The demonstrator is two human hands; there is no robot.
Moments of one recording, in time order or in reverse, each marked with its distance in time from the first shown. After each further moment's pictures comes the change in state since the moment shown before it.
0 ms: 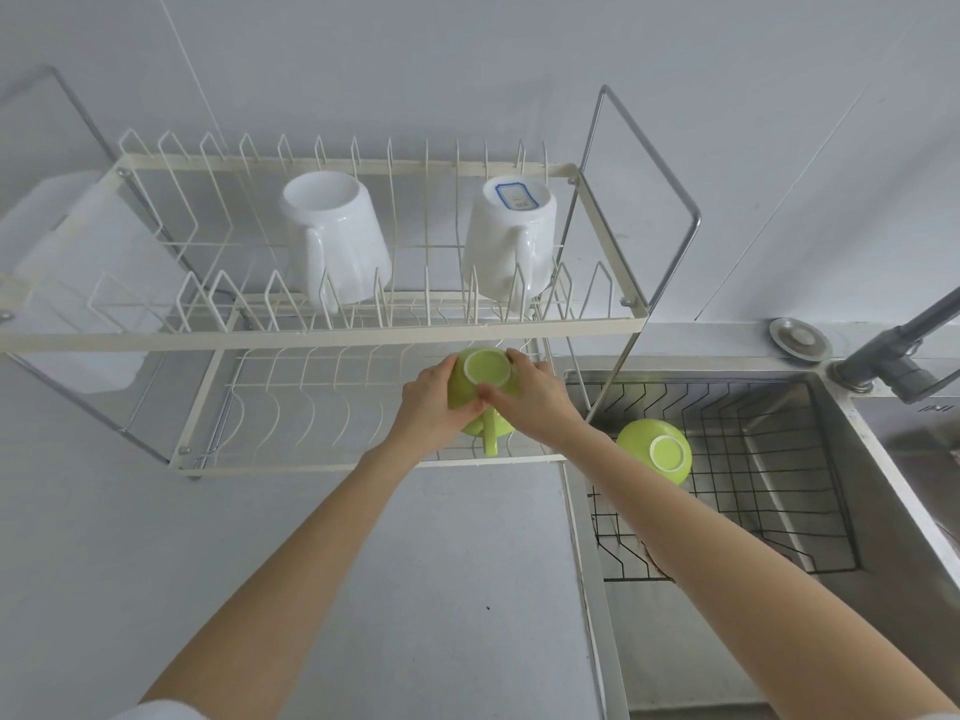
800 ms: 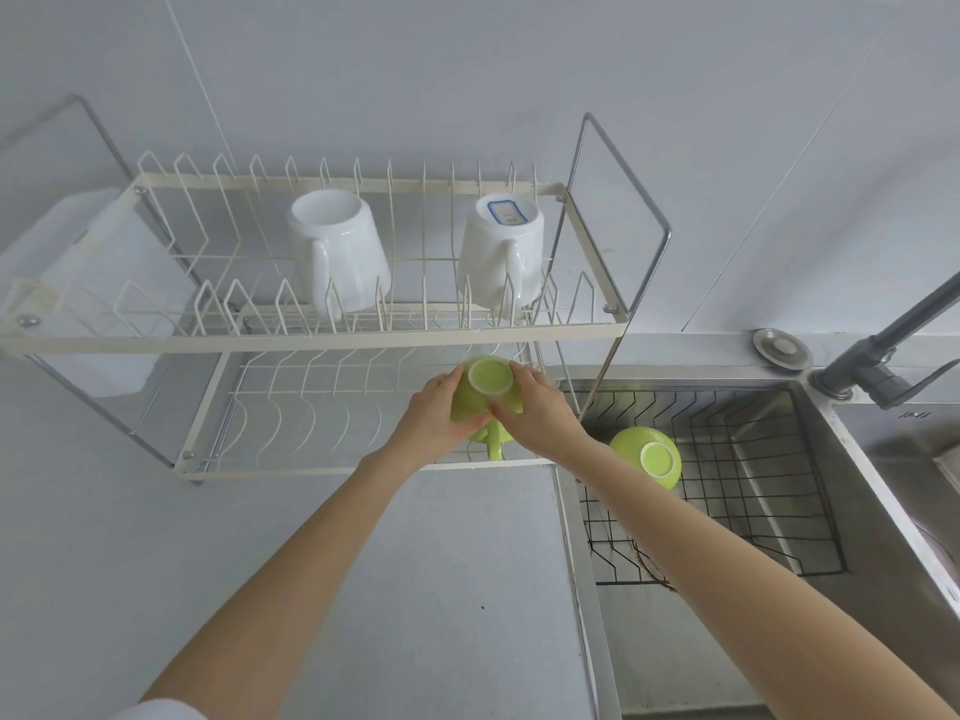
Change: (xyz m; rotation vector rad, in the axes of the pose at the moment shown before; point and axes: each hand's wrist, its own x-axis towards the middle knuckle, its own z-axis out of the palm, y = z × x) left_hand -0.004 -0.001 0.003 0.077 -0.094 0.028; right_hand -0.014 0.011 -0.006 -0.169 0.030 -0.134
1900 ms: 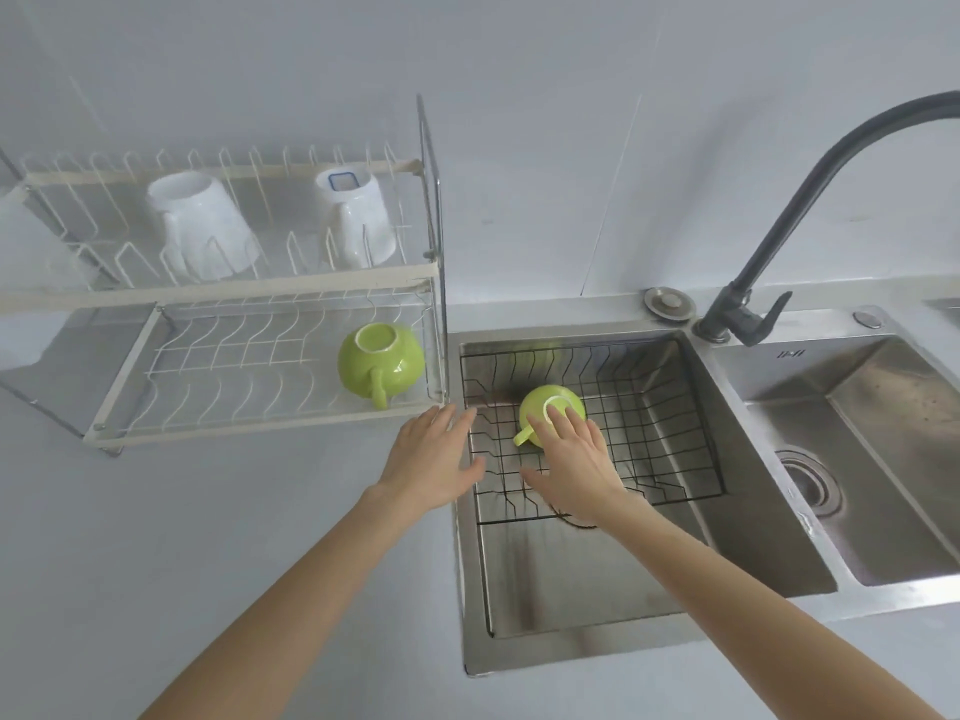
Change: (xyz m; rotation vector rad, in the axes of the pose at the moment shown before) left_hand -0.081 0.088 0.111 0.566 -0.074 0.163; right_hand -0.128 0.148 -0.039 -0.372 -0.048 0.038
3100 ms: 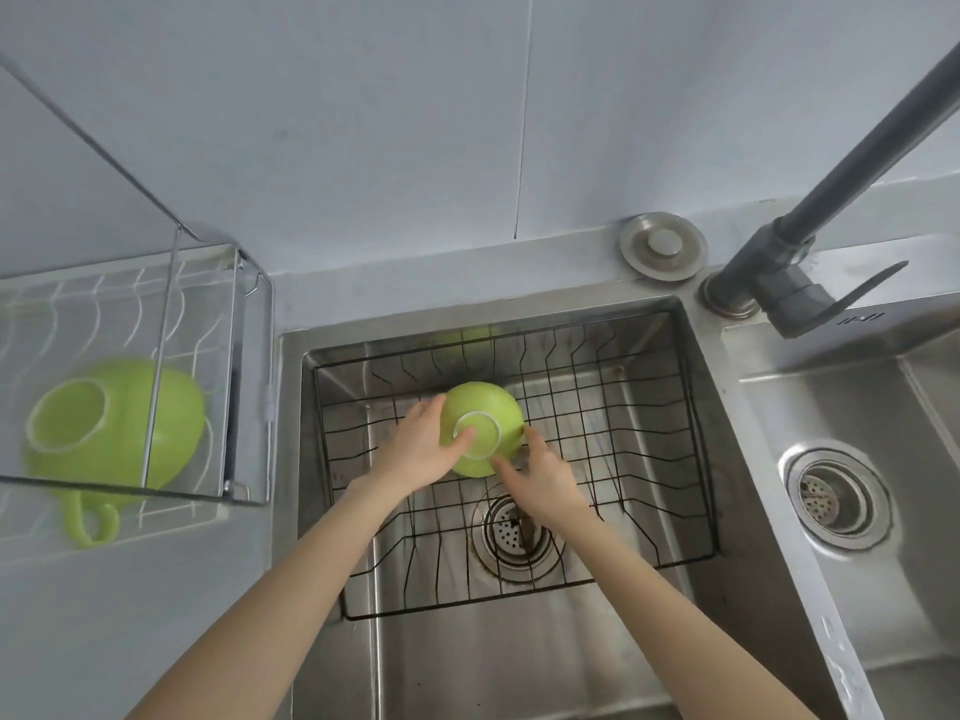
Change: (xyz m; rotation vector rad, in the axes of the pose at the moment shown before) left_hand 0.221 0.055 0.110 -0.346 -0.295 -0.318; right_hand 0.145 0.147 0.065 0.709 -0.280 0.360
